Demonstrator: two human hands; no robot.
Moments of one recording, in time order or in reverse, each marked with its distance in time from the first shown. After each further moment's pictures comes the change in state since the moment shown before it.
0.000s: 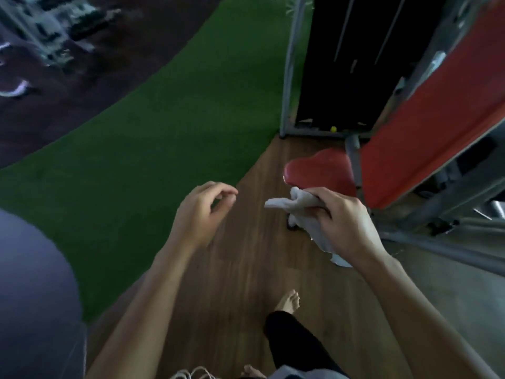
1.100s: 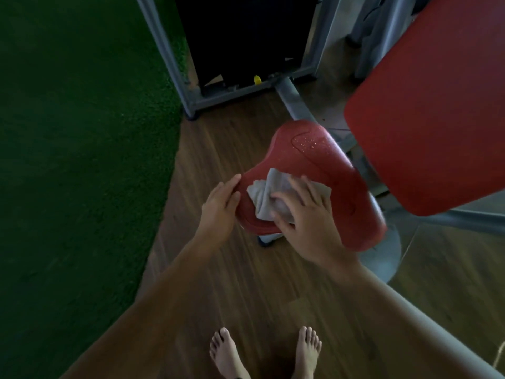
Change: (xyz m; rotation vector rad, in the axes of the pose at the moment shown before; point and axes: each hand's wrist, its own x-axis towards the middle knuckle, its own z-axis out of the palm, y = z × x) left_hand 0.376 -0.231 0.403 -0.251 -0.534 -0.036; right_hand 0.260 0.360 0.240 -0.320 0.045 0.407
